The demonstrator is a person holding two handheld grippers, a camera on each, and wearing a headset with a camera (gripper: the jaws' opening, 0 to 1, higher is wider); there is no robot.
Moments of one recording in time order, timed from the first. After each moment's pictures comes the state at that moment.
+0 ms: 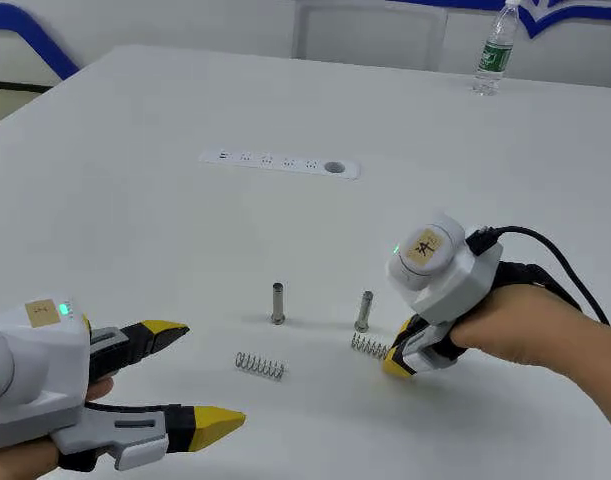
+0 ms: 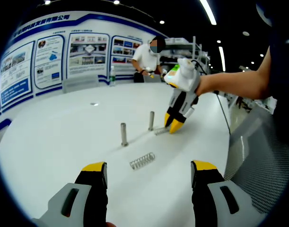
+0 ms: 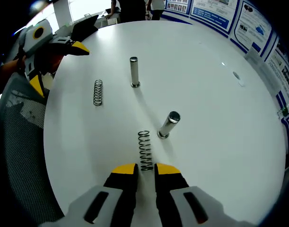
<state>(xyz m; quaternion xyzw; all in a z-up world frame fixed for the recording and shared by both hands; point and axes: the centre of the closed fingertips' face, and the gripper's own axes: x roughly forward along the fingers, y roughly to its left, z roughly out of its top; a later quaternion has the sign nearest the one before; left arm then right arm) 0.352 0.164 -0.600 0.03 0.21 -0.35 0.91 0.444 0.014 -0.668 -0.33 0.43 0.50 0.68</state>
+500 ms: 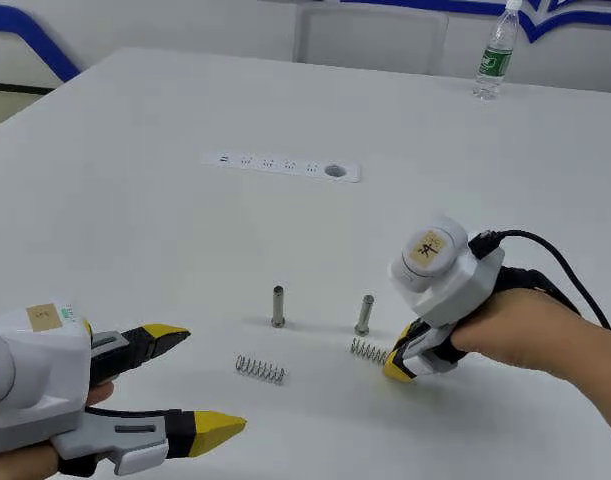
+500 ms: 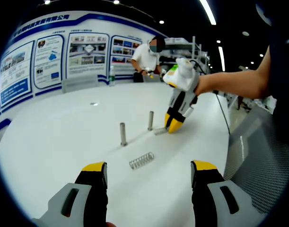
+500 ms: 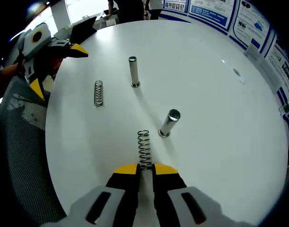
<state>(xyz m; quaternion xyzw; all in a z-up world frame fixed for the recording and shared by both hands) 0.352 0.163 -0.600 0.03 0.21 -0.35 0.91 0.441 0.012 -0.669 -0.32 0.44 0.50 0.68</state>
